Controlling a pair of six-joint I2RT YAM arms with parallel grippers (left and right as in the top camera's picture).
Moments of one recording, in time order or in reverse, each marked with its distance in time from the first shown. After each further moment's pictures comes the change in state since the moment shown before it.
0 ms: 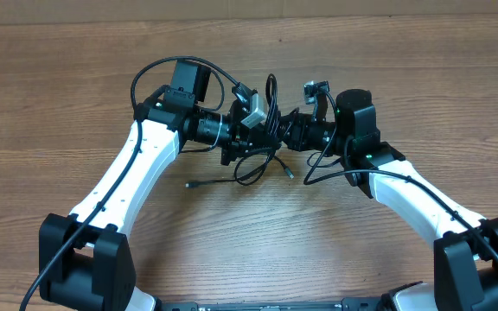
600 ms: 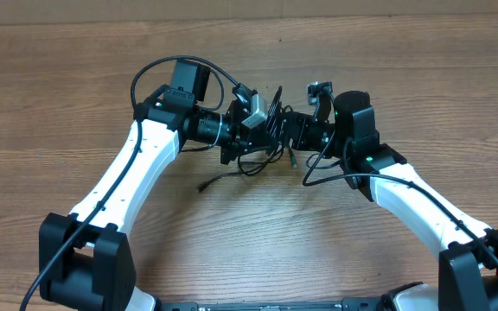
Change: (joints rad) left arm 0.006 0.000 0.000 0.003 -0.047 0.022; right arm 0.017 -0.042 0.002 -0.076 0.063 0.055
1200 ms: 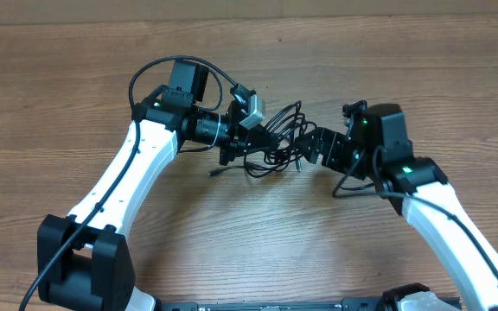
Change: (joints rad) left arm 0.006 -0.003 0.000 -0.011 0.048 0.019; right arm -0.091 -0.266 0.004 -0.533 0.147 -0.119
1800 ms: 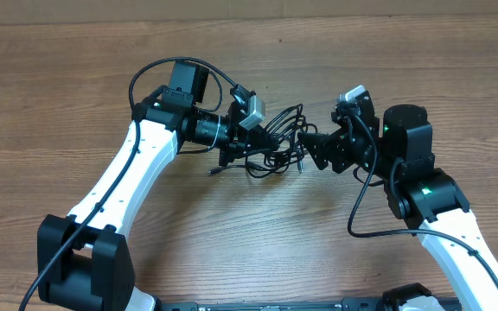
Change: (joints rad) left arm 0.000 0.000 0.000 -0.023 0.009 0.000; right arm 0.001 -0.135 0.000 0.158 0.022 -0.595
